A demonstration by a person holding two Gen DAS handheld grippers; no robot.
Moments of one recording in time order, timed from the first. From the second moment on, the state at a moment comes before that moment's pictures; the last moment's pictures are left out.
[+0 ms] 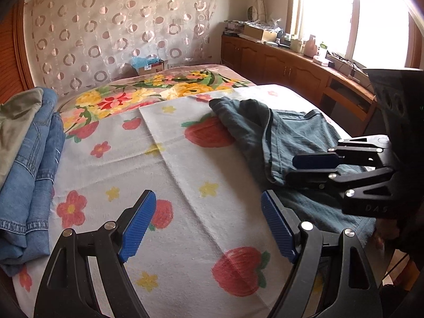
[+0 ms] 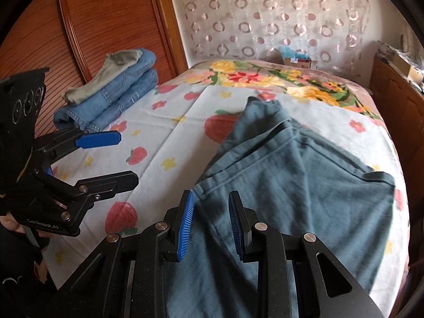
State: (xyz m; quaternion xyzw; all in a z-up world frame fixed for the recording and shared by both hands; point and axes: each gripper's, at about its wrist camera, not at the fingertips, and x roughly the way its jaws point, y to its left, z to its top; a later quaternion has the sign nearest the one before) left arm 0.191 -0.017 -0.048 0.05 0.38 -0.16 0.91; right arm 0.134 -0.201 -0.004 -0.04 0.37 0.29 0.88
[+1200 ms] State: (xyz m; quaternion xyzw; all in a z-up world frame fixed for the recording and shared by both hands) left arm 0.186 -0.051 -0.052 0.06 0.39 -0.19 0.90; right arm 0.158 -0.281 0.043 -0.04 0.31 0.18 0.93
